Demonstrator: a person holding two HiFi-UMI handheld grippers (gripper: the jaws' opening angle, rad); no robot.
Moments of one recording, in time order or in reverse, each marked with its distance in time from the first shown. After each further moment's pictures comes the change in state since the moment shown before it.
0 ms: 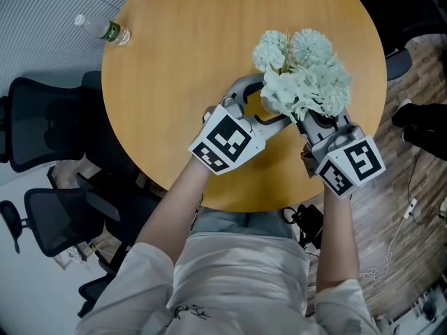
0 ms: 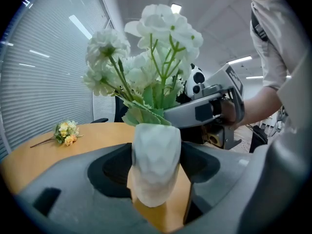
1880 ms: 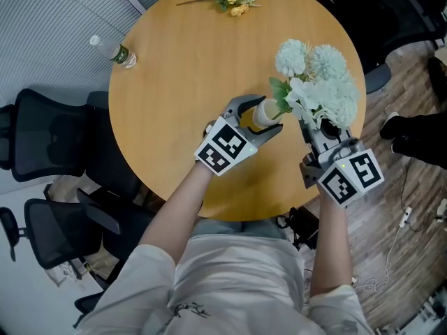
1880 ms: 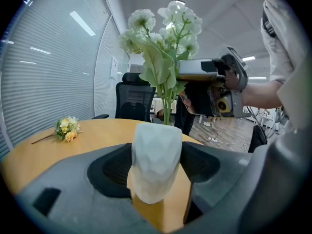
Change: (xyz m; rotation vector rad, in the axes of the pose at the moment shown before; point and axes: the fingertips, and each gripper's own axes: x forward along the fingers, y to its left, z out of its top) left arm 0.002 -0.002 -0.003 -0.030 0.049 0.007; right arm -0.045 -0.001 0.067 0.043 -0.134 -0.093
